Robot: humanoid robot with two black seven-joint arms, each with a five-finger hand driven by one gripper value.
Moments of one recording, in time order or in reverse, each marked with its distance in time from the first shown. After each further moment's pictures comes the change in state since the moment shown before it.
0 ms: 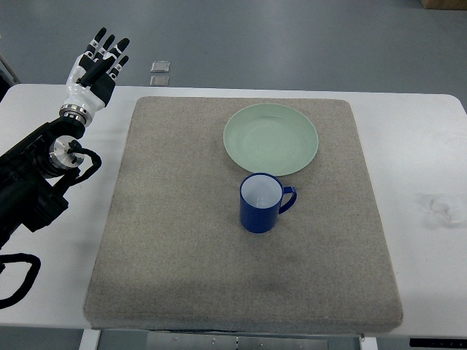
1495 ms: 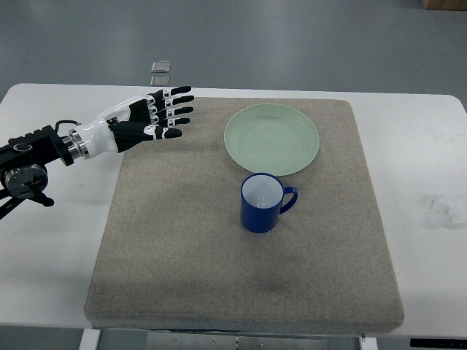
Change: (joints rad) left arm 0.023 0.395 0.505 -0.516 0.216 -0.348 0.011; right arm 0.000 0.000 0.000 0.000 0.000 0.000 0.000
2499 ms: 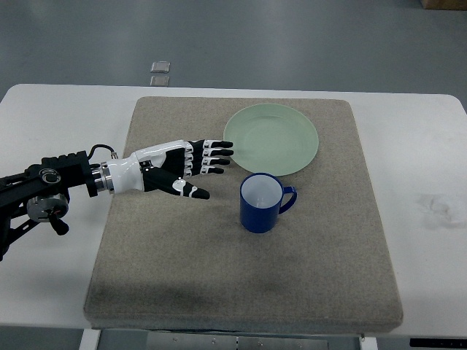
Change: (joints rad) left arm 0.072 -0.064 0.012 -0.117 0.273 -0.001 -0.009; right arm 0.000 0.000 0.000 0.000 0.000 0.000 0.000
